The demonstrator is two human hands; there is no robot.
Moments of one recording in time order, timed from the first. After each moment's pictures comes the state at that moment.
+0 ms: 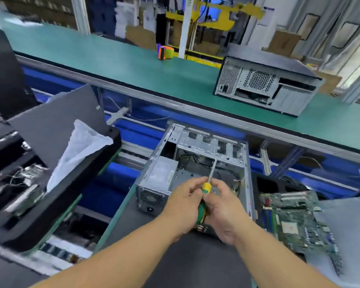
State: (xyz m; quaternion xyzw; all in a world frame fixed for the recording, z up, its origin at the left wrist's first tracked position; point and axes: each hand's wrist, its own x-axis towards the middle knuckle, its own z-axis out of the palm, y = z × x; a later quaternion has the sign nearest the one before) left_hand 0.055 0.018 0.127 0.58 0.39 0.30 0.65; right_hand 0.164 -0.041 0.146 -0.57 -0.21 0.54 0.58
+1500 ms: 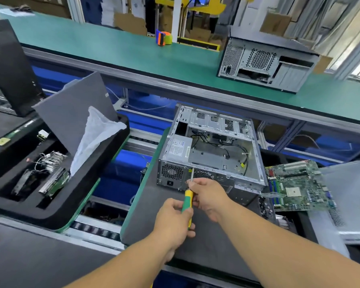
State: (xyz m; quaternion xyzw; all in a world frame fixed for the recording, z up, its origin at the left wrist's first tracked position) left_hand -0.066 -0.042 0.068 0.47 0.51 0.23 0.69; right_hand 0.078 -0.030 0.066 -0.71 -0.20 0.46 0.50
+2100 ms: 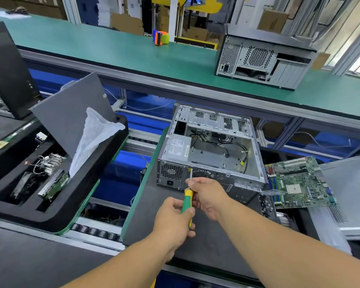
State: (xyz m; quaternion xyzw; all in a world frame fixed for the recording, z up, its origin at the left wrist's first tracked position) left_hand -0.069 -0.042 0.069 0.48 0.52 0.23 0.67; right_hand 0.074 -0.029 0.072 -0.69 -0.16 0.49 0.51
